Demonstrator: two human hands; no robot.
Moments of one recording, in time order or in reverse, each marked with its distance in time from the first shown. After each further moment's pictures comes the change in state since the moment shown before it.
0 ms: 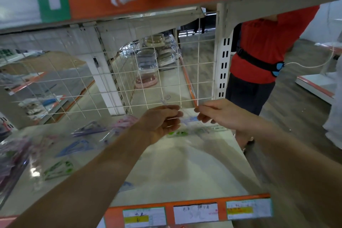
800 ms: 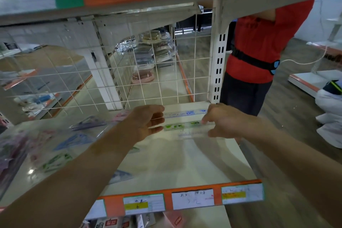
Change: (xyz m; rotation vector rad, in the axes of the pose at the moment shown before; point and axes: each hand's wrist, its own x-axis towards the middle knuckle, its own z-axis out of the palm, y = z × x) left_hand -0.011 -0.002 -0.019 0.070 0.178 -0.079; right_hand -0.020 0.007 0.010 -0.924 -0.129 0.024
